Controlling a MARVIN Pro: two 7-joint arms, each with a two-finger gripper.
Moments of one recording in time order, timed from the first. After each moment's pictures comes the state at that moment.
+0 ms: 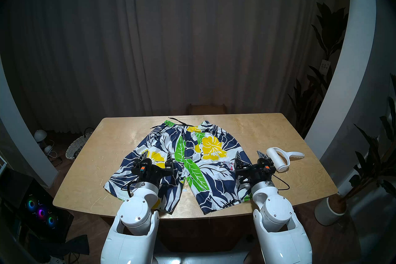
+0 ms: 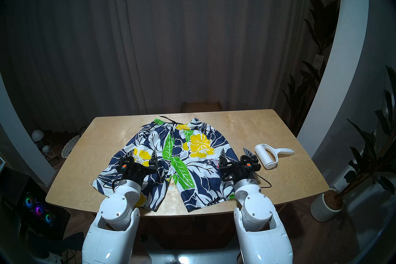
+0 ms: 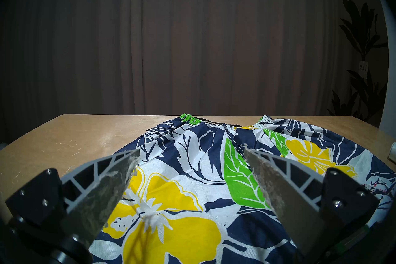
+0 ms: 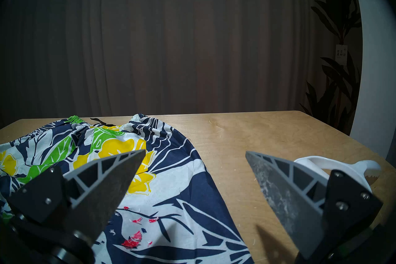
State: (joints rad) left arm 1.91 -1.58 -1.54 -1.79 -0.01 -0.03 0.01; right arm -1.91 -1.57 1.53 -1.79 0.01 -0.02 -0.01
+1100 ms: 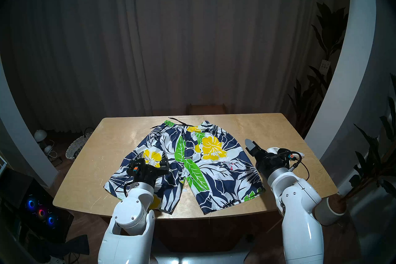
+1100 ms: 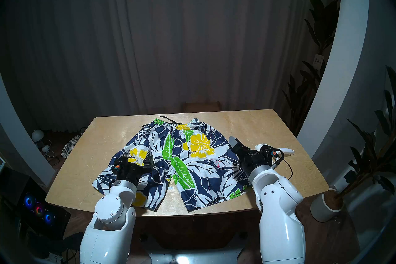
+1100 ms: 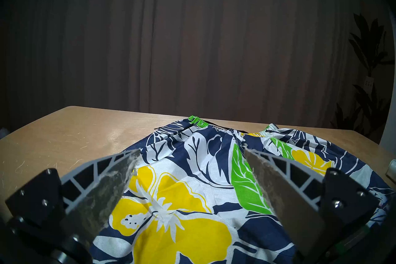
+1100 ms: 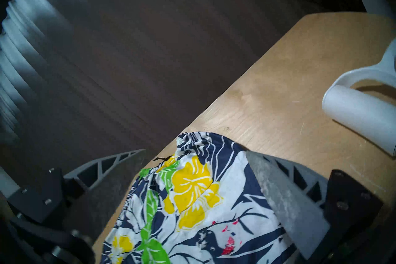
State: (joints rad) left arm 1.93 -1.60 -1.58 -1.82 -0.09 -0.03 -0.01; right arm -1.88 -1.64 1.76 -1.99 0.88 0.51 0.05
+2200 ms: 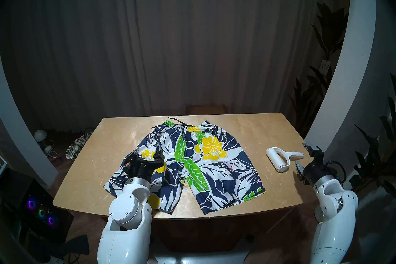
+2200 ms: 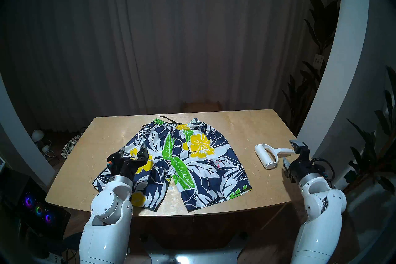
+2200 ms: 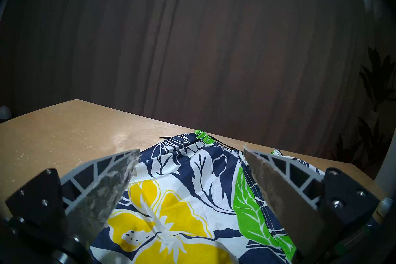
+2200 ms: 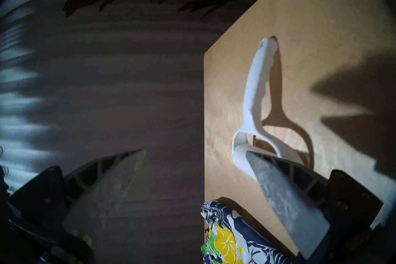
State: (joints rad) left arm 1.89 -1.62 -1.61 -1.82 -0.23 -0.03 -0.02; right arm -1.78 -1.66 2.23 -1.87 1.75 0.59 -0.34
